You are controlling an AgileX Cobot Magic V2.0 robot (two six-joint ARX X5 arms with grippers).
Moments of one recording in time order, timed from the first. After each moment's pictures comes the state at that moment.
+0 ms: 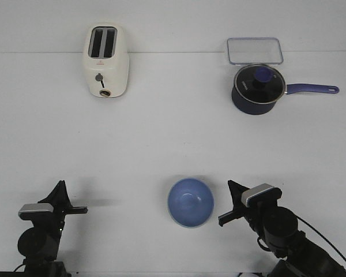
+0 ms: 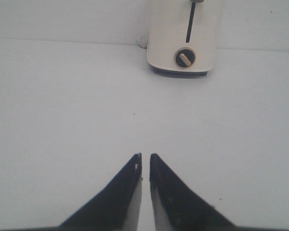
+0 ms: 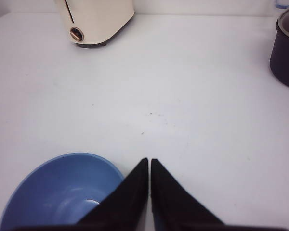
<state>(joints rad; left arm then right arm) -0.01 0.00 0.03 0.02 -0.05 -0.04 0.78 0.53 0.58 -0.40 0.26 0.32</state>
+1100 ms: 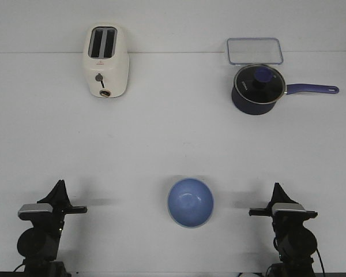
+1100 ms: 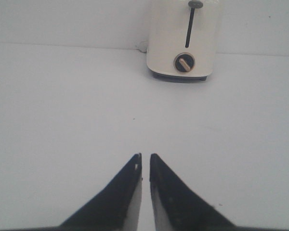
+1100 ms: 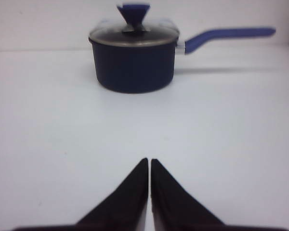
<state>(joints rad) -0.01 0.00 0.03 0.04 -0.05 -0.04 0.09 0.00 0.02 -0.14 0.13 0.05</state>
